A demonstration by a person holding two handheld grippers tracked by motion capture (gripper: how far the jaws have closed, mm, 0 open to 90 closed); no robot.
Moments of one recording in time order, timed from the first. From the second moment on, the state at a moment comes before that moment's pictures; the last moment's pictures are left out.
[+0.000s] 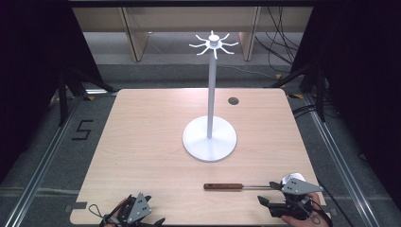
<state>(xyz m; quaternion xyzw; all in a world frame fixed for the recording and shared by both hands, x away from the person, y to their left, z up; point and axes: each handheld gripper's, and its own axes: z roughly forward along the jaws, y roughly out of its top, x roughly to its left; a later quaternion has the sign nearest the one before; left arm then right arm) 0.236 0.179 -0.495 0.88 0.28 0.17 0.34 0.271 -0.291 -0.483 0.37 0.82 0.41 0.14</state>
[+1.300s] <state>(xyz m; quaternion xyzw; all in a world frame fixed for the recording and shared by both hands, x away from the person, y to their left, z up) 0.235 0.178 -0.496 0.88 0.28 0.17 0.34 0.343 -0.182 -0.483 0.23 0.93 0.28 0.07</state>
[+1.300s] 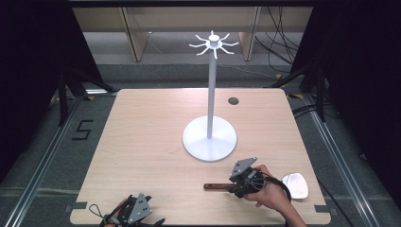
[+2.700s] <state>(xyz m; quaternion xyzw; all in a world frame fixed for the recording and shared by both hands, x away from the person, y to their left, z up) 0.235 0.178 -0.495 0.88 0.28 0.17 0.34 0.363 -0.154 -0.475 0.14 0.98 0.14 0.07</state>
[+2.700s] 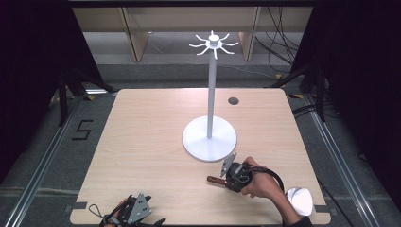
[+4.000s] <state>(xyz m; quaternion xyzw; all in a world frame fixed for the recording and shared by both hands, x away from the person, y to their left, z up) 0.234 0.180 -0.493 0.88 0.28 0.18 0.35 0.359 -0.236 -0.367 0.23 0.88 0.40 0.14</state>
